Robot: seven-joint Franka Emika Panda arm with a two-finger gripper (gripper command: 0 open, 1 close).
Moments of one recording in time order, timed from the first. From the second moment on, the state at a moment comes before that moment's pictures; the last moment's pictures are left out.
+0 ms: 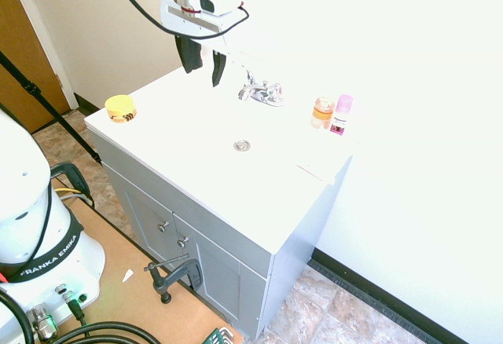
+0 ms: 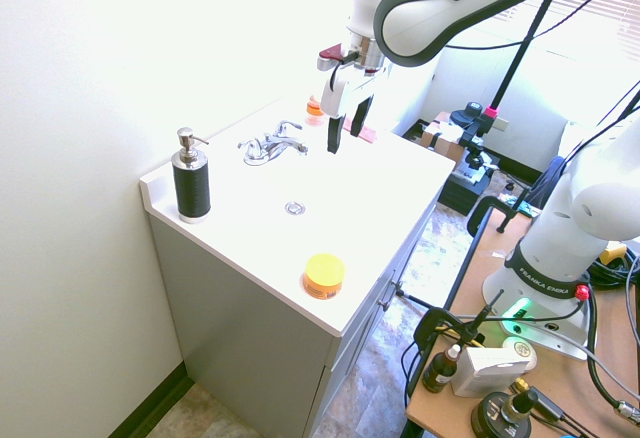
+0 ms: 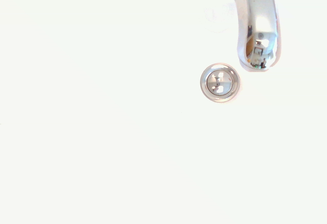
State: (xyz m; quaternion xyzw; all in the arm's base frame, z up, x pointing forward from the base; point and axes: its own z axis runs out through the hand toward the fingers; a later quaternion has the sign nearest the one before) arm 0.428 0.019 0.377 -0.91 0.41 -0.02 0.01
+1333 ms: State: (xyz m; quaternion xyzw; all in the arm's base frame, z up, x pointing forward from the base) arm 0.592 -0.050 0.320 -0.84 0.52 -0.12 -0.05
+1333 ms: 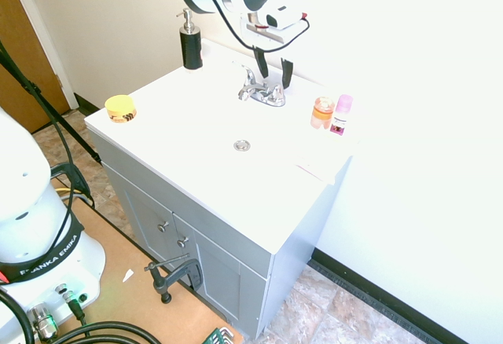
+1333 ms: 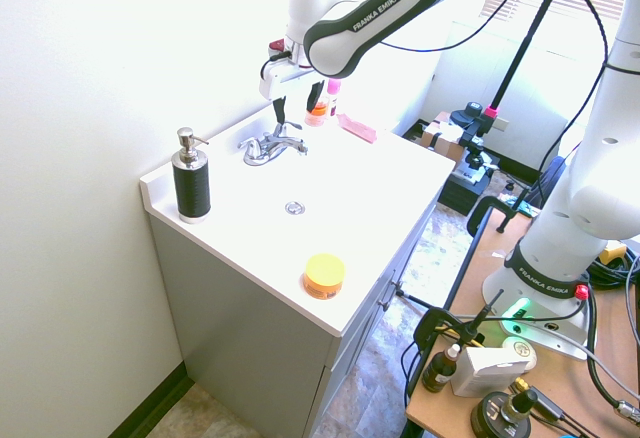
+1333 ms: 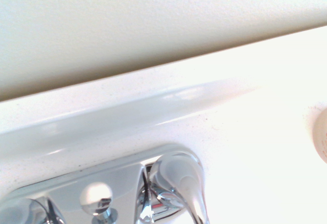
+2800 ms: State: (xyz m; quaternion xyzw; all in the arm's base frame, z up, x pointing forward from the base) arm 0.595 -0.115 0.302 -0.82 0.56 -0.12 -0.08
